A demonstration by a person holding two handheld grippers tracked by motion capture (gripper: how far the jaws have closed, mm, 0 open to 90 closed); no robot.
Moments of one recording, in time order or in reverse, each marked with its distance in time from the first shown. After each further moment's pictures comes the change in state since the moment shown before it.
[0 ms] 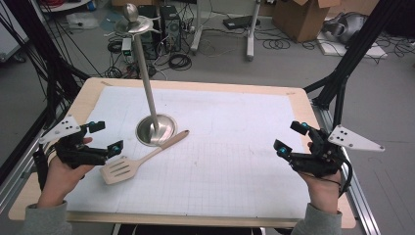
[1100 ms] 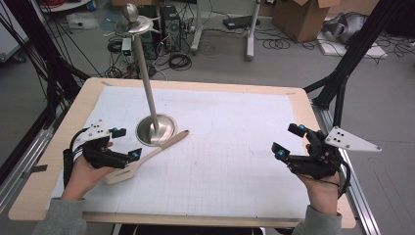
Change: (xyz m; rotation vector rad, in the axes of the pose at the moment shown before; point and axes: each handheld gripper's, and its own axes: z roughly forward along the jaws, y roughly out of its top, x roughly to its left) left arm -0.003 -0.028 0.048 0.120 -0.092 0.025; right arm 0.003 -0.003 0.001 0.028 0.014 0.001
